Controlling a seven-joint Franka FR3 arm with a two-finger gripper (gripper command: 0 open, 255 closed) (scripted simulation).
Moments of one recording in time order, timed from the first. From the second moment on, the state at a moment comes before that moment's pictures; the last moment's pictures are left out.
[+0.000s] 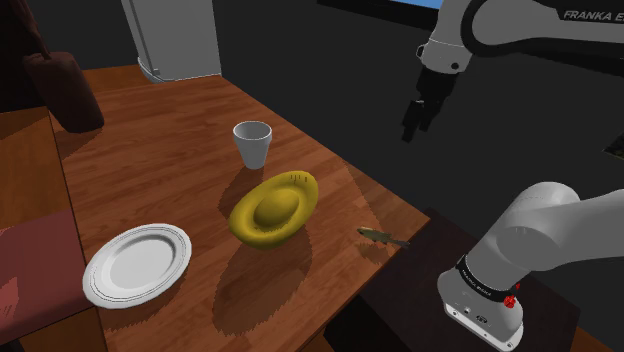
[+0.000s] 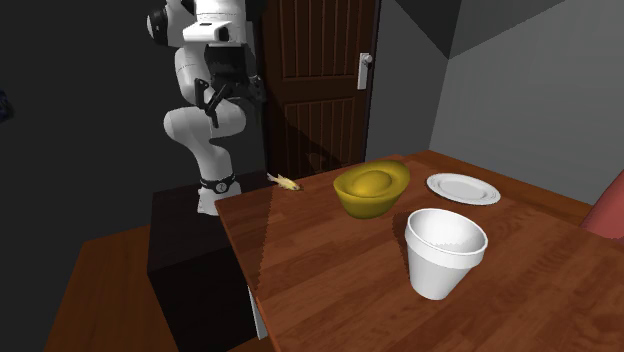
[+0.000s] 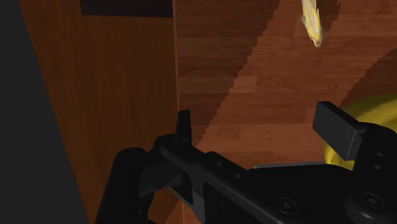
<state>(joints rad) 0.02 -0.79 0.06 -2.45 0.05 1.65 -0.03</state>
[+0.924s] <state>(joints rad) 0.19 -0.82 0.24 -2.76 0.19 1.91 0.03</state>
